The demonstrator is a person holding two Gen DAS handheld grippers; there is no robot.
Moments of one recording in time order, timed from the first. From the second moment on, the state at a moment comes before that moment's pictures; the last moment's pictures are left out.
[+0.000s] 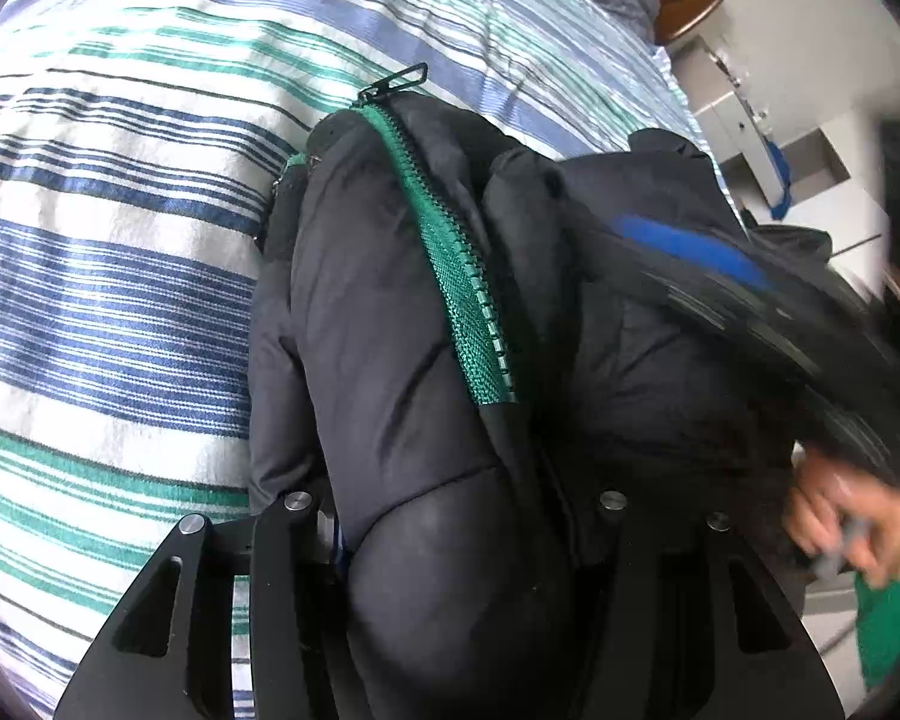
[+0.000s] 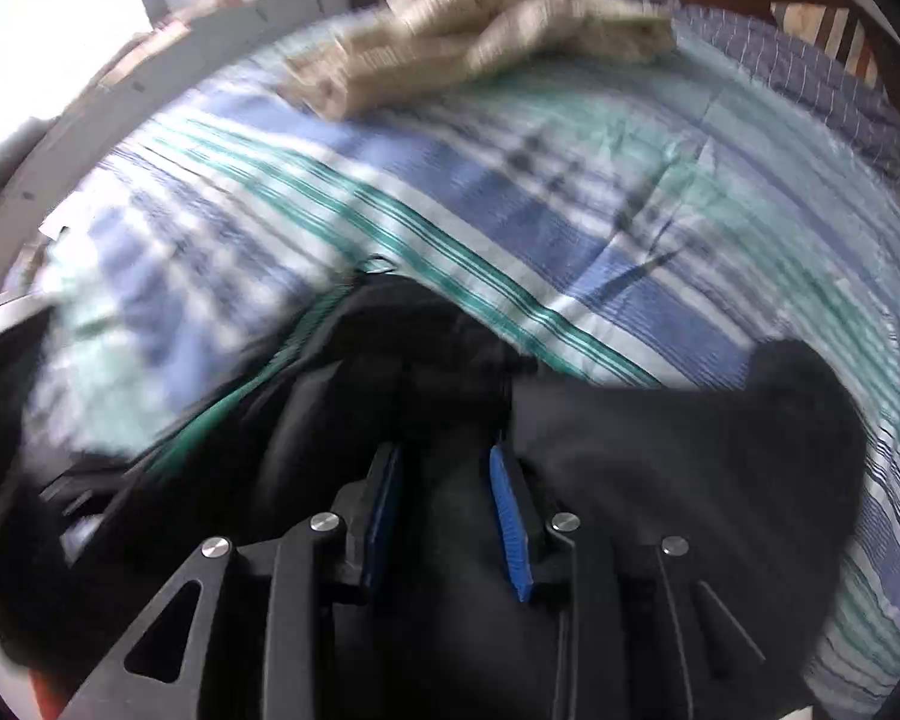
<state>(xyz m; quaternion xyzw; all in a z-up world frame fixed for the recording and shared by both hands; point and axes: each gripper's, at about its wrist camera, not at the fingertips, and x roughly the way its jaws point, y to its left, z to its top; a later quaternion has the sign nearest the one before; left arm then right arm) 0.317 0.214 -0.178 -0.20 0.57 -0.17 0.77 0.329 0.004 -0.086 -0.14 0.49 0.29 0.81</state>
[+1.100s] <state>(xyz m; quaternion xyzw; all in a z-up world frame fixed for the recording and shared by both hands) 0.248 0.203 -0.108 -0.12 0.49 -0.11 0.85 0.106 -0.140 -0.099 -0.05 0.44 0.23 0.87</state>
